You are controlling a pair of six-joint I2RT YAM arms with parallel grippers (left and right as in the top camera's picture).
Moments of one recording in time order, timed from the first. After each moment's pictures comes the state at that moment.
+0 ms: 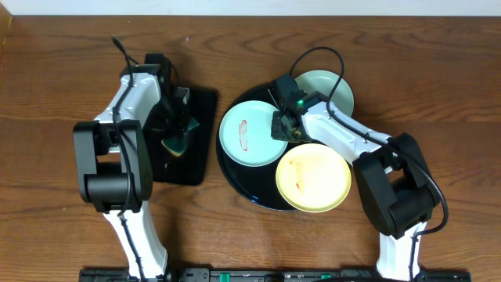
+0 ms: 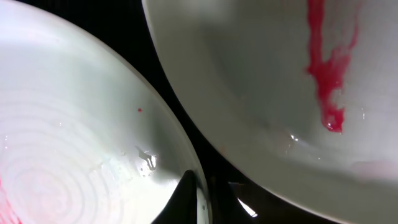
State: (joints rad) left arm 0.02 2.11 1.50 -1.02 0.08 0.15; right arm 0.54 2.06 1.41 -0.66 0.04 0.65
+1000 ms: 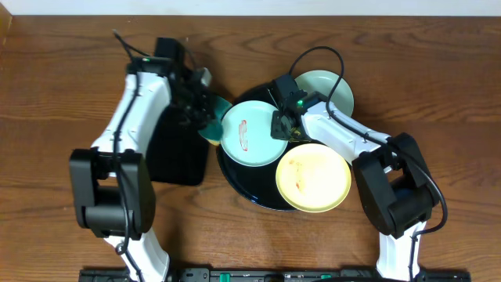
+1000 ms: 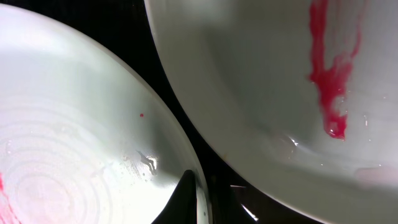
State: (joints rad) left arm -0.10 1.91 1.51 -1.05 0.44 -0.11; right arm 0.54 2.07 1.41 -0.65 0.04 0.65
